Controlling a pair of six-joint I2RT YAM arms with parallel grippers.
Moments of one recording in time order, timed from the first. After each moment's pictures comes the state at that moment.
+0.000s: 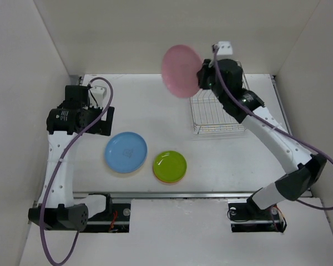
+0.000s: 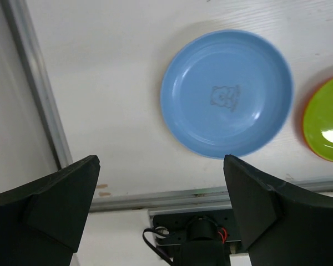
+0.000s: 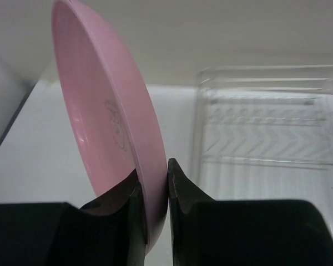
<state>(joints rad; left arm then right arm) -0.04 1.18 1.47 -1.24 -0.04 0.16 0.58 1.51 1.68 -0.32 0.41 0.24</state>
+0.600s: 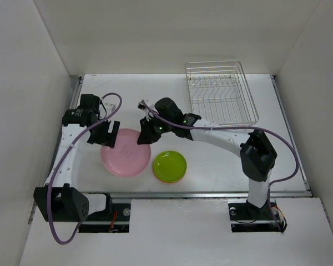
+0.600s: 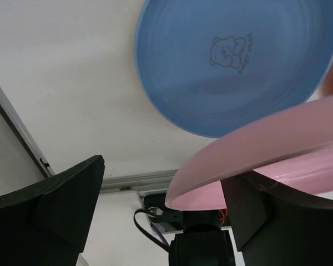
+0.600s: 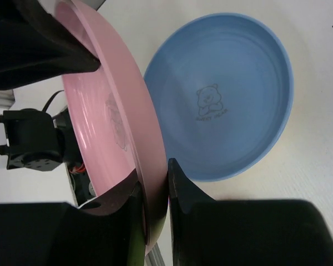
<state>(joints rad) -0.04 1.25 1.24 -1.21 0.00 0.19 0.89 1.89 1.53 -0.21 -0.49 0.33</state>
